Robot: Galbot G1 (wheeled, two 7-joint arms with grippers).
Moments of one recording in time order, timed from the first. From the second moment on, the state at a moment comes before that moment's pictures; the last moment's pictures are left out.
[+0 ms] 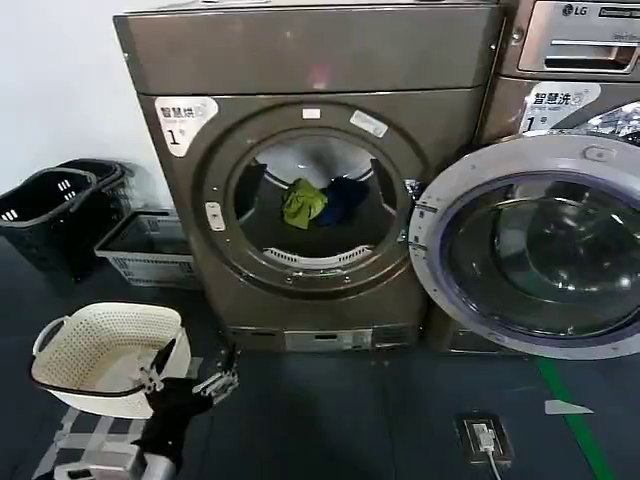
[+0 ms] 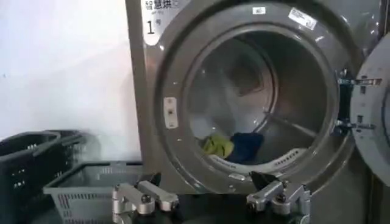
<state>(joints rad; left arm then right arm) 1.68 -1.55 -0.58 -2.54 0.05 0.46 0.07 -1.68 0.88 2.51 1.84 0.78 -0.20 -0.17</state>
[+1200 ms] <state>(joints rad) 1.68 -1.55 -0.58 -2.55 0.03 0.46 0.08 -1.69 0.89 2.54 1.85 0.82 -0.16 -0.19</state>
